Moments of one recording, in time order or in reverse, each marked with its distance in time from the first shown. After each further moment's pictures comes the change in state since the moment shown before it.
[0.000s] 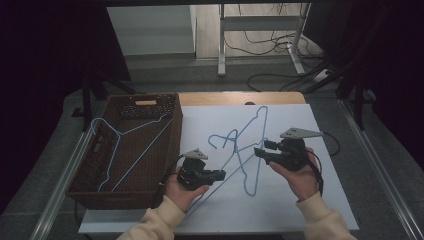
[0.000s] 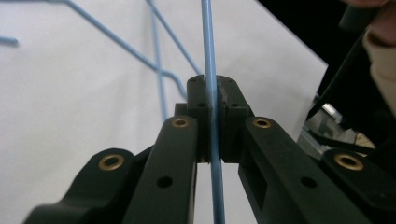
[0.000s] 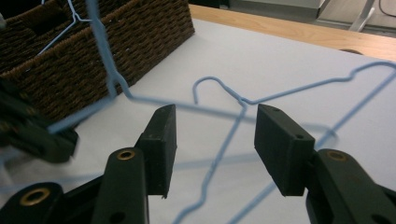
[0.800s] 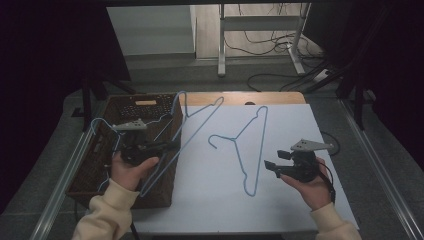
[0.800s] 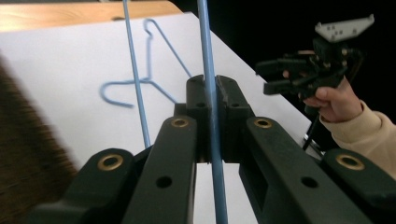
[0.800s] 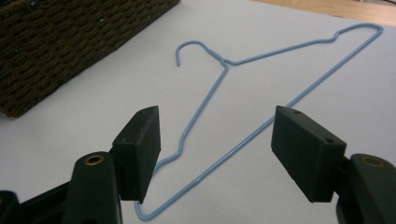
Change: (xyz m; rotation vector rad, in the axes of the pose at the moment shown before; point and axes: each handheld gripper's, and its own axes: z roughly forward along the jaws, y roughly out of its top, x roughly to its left) left arm 0.043 0.024 -0.148 -0.222 0.048 -0.035; right arm -0.018 -0.037 -0.010 0.053 -0.023 -0.014
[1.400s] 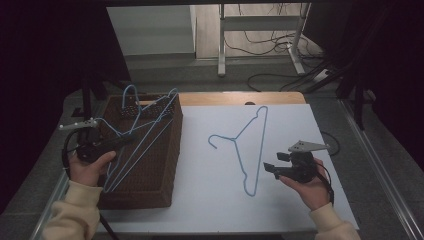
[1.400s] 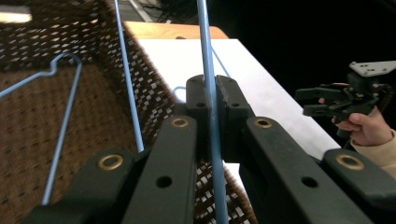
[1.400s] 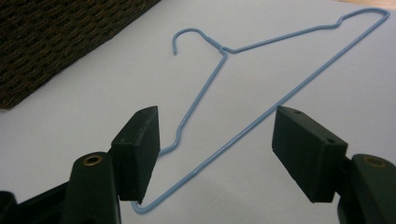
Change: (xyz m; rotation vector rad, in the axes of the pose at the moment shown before) left arm 0.066 -0.023 -0.069 -0.094 0.104 -0.109; right arm -0.001 -0.005 0.006 0.034 -0.006 0.005
